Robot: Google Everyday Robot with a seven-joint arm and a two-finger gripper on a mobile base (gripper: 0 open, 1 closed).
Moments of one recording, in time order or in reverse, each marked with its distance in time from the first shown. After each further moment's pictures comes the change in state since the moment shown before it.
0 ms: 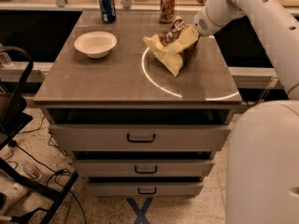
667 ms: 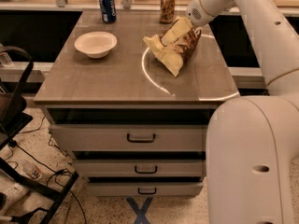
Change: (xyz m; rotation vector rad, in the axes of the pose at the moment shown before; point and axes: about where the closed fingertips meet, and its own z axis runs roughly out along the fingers) arm -0.037 0.000 0.001 -0.030 -0.043 -0.021
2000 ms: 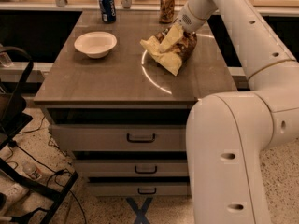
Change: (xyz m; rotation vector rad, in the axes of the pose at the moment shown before) arm 0.016 0.006 0.035 0.002 0.171 0.022
